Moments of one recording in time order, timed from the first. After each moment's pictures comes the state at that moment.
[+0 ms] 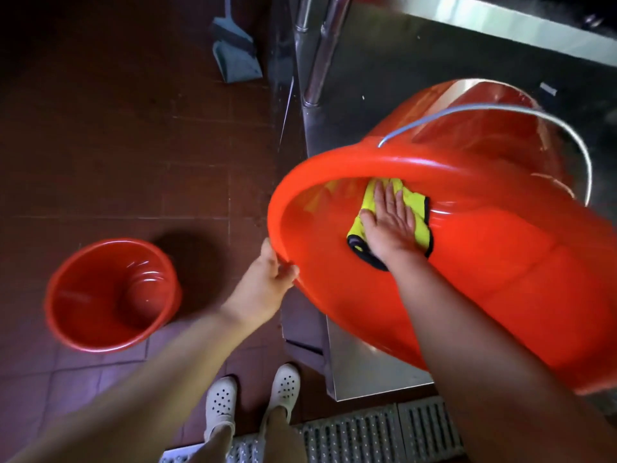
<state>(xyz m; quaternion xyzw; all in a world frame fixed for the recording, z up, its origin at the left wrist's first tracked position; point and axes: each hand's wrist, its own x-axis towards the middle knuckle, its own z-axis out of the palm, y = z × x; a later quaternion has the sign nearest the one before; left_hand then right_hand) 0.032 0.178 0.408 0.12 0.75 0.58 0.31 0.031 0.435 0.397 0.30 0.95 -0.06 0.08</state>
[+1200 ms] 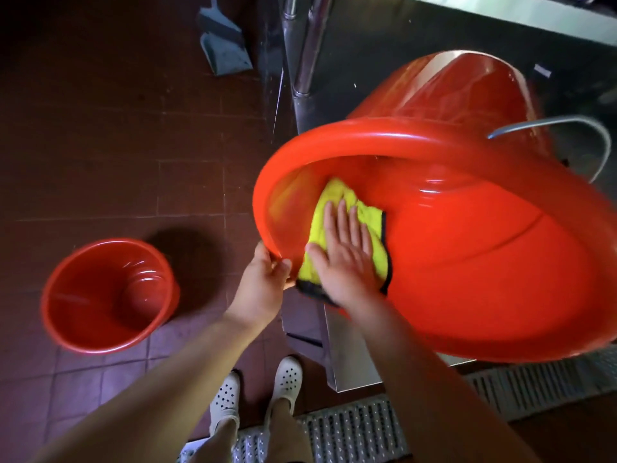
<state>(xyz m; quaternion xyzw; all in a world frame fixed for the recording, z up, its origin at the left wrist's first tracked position) 0.050 0.193 0.404 0.00 0.67 0.68 0.30 0.080 0.338 0.399 0.19 0.98 -0.08 0.04</state>
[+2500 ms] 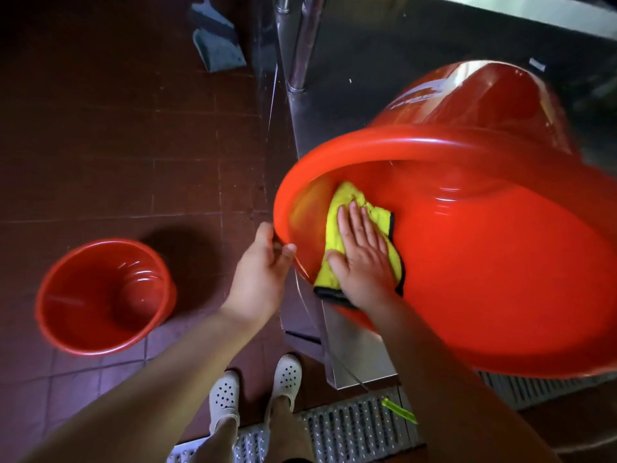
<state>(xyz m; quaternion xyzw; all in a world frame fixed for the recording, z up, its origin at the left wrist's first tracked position) 0.044 0.189 0.422 0.11 0.74 0.63 0.22 0.103 0.365 0.403 0.16 0.98 -0.09 0.01</state>
